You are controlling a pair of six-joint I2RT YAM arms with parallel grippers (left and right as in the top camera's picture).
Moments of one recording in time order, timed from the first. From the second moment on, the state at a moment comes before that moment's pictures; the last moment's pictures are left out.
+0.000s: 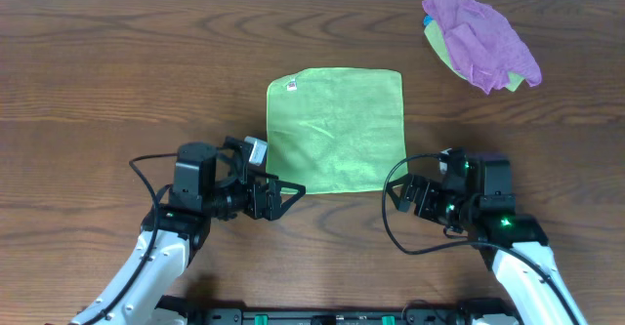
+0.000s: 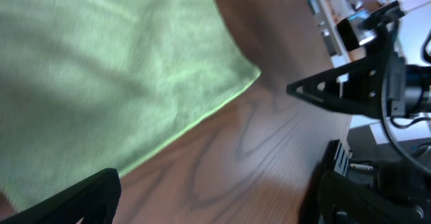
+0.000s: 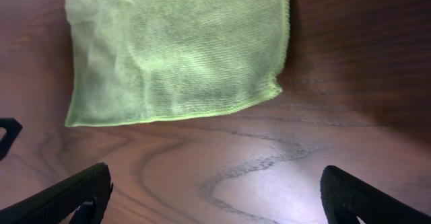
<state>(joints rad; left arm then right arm) -0.22 1.19 0.41 0.07 0.86 -0.34 0.08 1.05 0.49 -0.47 -0.45 0.46</state>
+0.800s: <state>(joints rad) -0.22 1.20 0.41 -0.06 0.85 -0.74 0.08 1.05 0.49 -0.53 -0.49 0.49</state>
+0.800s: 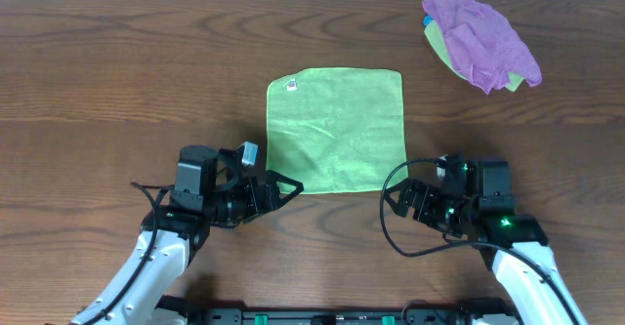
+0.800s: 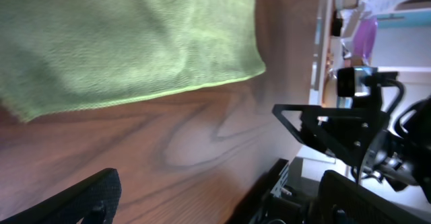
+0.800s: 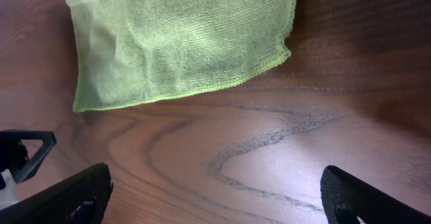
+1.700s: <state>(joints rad) -0.15 1.41 0.41 0.04 0.69 -0.77 0.01 1.26 0.49 -0.31 -0.46 0.46</state>
